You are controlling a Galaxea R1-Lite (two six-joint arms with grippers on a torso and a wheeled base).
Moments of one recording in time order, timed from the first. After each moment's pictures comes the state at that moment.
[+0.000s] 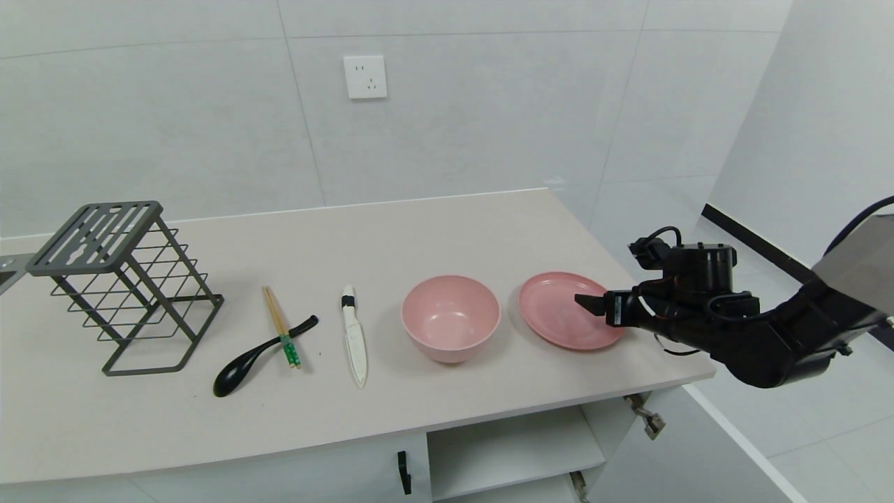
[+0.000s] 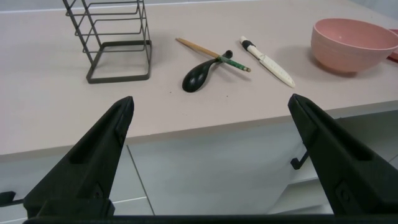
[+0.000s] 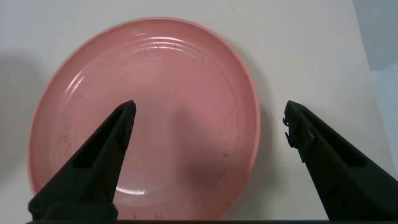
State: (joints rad) left arm 0.00 0.00 0.00 -0.01 -0.04 0.00; right arm 0.20 2.15 -0.82 -0.83 0.10 0.12
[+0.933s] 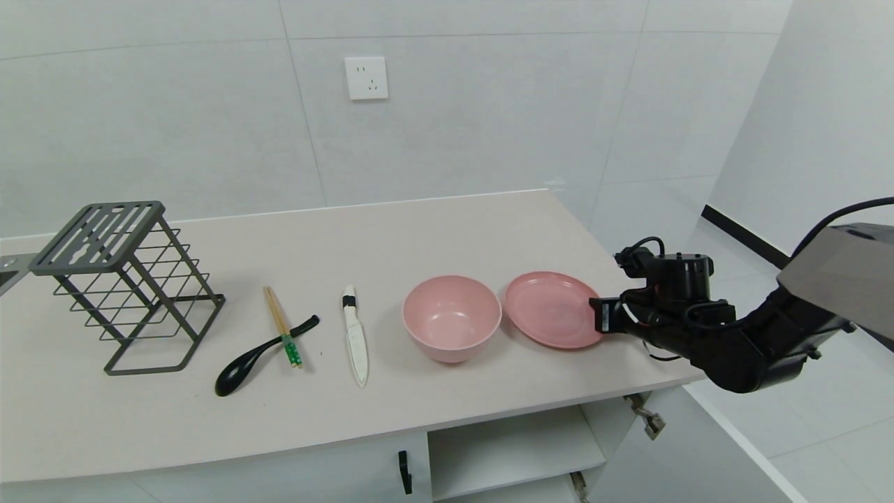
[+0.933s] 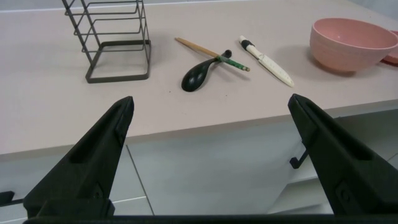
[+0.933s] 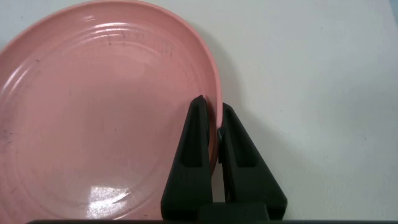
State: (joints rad) left arm 0.00 0.00 0.00 0.00 -0.04 -0.01; right arm 0.21 2.24 -0.84 -0.86 0.02 0.10
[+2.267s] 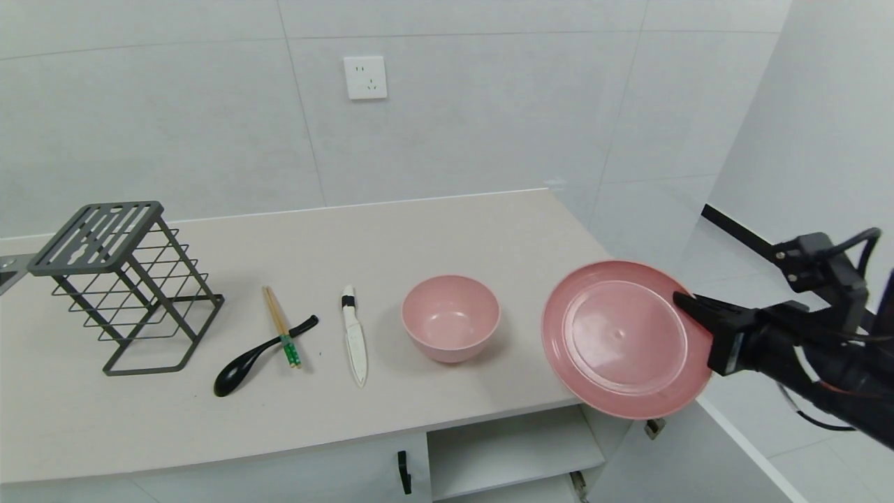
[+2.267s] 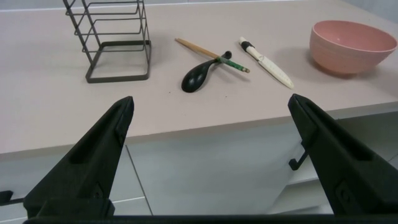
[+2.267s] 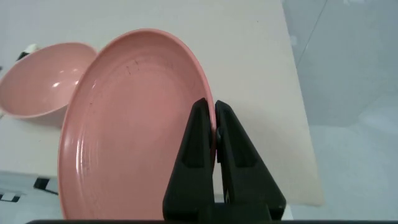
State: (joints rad) left arm 0.00 0.00 0.00 -0.01 -0.04 -0.01; right arm 0.31 1.48 -0.29 -0.97 0.02 0.05
